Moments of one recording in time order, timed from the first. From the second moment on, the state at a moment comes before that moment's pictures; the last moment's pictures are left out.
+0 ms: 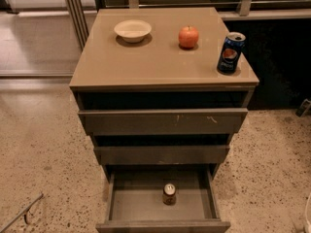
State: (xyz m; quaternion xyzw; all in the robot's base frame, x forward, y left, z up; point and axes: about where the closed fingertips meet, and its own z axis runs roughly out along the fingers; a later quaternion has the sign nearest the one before) arm 0.064 -0.605 1.386 0.58 0.54 -0.46 0.40
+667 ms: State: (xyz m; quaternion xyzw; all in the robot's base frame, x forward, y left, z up) arm 0.062 -0.602 1.362 0.58 0.59 -0.38 0.42
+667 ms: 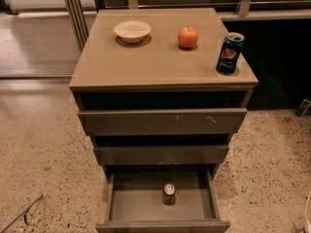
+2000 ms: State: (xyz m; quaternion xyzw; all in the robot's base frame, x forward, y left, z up) arm 0.145 -0.558 1.300 0.55 0.66 0.03 0.52
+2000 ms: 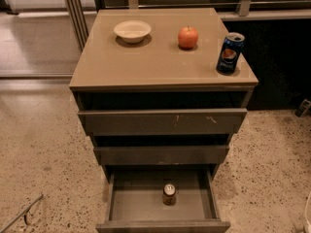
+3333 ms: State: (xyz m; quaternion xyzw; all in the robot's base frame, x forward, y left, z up) arm 0.205 -0.503 1.329 0.47 0.64 0.27 0.54
